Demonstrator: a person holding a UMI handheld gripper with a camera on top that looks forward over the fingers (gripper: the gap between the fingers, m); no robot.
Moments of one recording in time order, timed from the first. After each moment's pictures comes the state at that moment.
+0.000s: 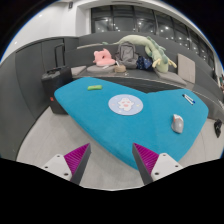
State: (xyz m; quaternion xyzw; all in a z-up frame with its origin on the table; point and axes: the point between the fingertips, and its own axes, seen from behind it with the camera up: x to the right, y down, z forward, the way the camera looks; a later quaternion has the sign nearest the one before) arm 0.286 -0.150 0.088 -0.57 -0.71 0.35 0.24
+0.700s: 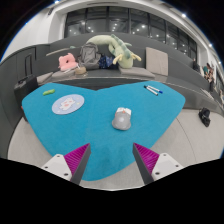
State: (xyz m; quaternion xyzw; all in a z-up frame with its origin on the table) arm 0.238 0.105 0.038 -0.64 -0.63 0.30 0.31
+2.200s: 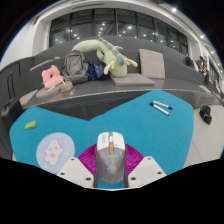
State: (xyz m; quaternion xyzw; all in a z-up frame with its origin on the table) arm -0.005 0.093 0.063 -0.68 -0.57 0.32 0.33
